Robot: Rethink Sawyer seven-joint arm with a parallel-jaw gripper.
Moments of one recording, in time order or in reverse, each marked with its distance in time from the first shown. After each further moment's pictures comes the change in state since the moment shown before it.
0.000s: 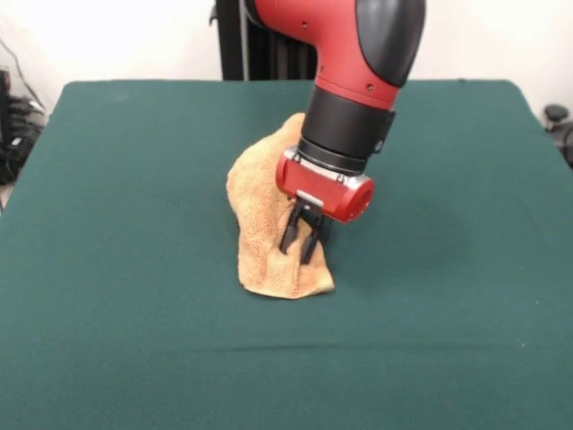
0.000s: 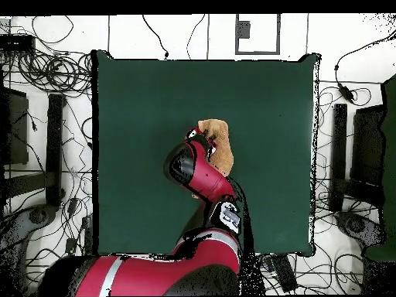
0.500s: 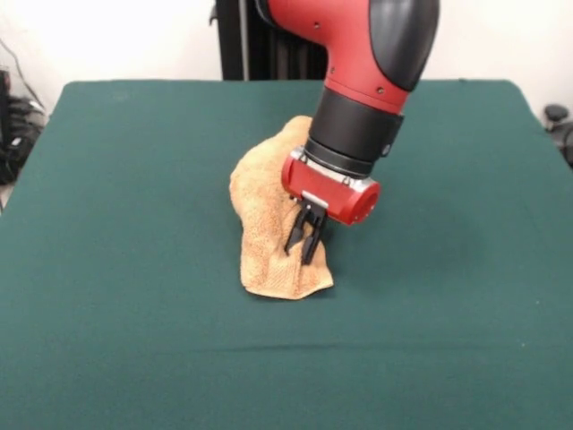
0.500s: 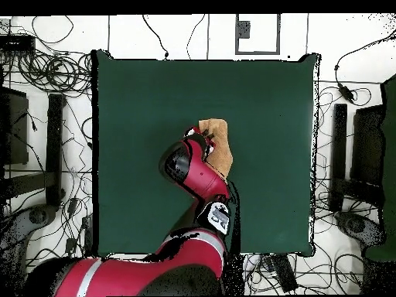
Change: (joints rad) arm 0.060 0.028 -0.049 -0.021 0.084 0.014 0.000
